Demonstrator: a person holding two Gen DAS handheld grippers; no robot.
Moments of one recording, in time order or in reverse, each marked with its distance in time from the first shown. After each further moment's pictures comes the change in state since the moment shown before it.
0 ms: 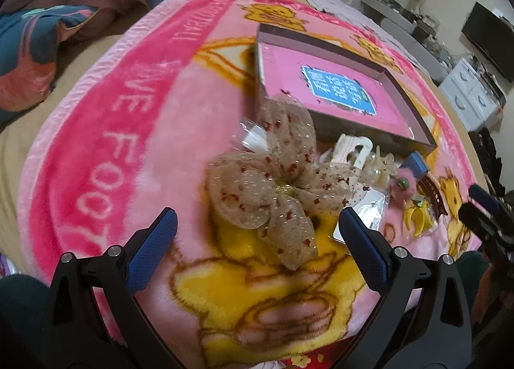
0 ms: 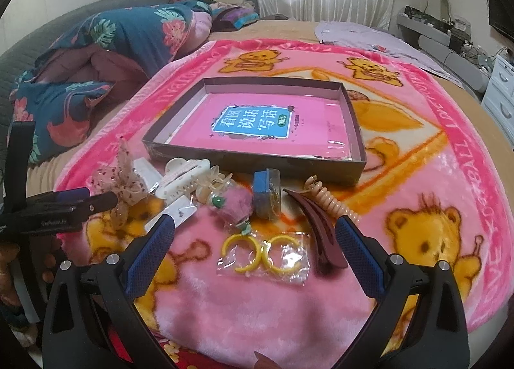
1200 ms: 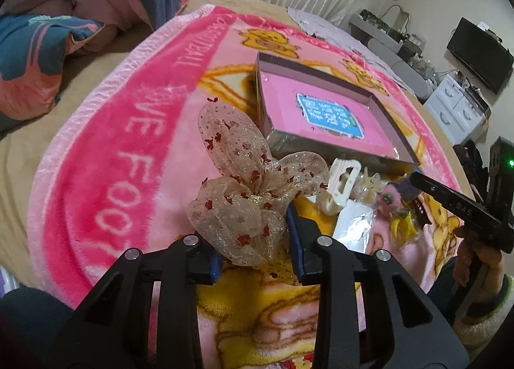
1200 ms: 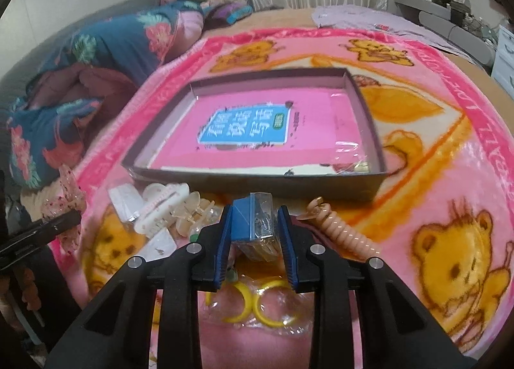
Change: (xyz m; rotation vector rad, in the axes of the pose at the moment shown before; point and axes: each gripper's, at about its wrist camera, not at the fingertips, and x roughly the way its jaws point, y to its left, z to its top) left arm -0.031 0.020 0.003 -0.012 -0.117 -0.060; right arm 0.034 -0.032 0.018 0.115 0.001 0.080
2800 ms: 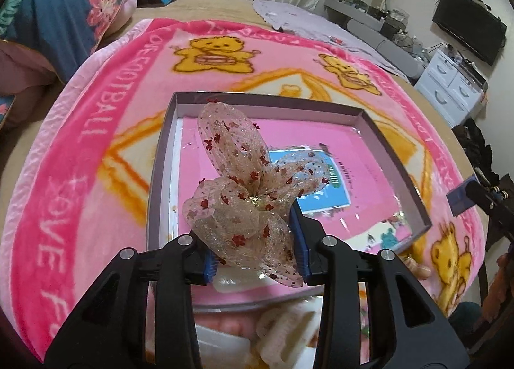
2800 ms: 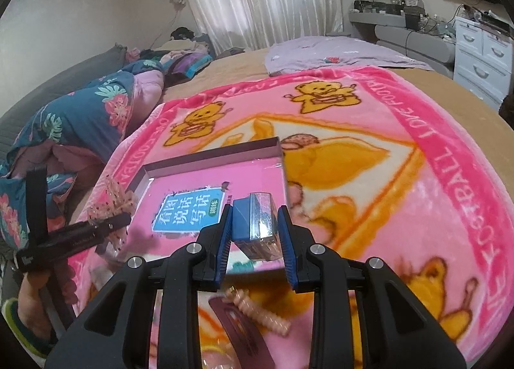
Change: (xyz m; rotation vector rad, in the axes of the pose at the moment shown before) left arm 0.117 -0.082 0.108 0.150 0.041 -0.027; right arm -0.016 -0.068 0.066 0.130 -0.162 -0.087
